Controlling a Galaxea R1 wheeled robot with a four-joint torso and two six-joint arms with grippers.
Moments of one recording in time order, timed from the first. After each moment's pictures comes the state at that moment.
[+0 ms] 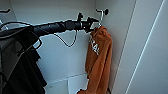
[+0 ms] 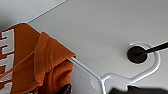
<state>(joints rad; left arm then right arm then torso) -0.33 2.78 -1.79 -0.31 0.18 -1.00 -1.58 3.06 -2.75 -0.23 0.03 0.23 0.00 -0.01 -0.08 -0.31</state>
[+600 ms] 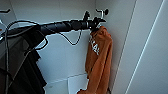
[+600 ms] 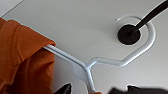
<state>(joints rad) -0.34 2.86 -1.81 -0.21 0.17 -1.00 -1.58 3.07 -2.75 -0.23 0.03 0.23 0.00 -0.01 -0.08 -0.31</state>
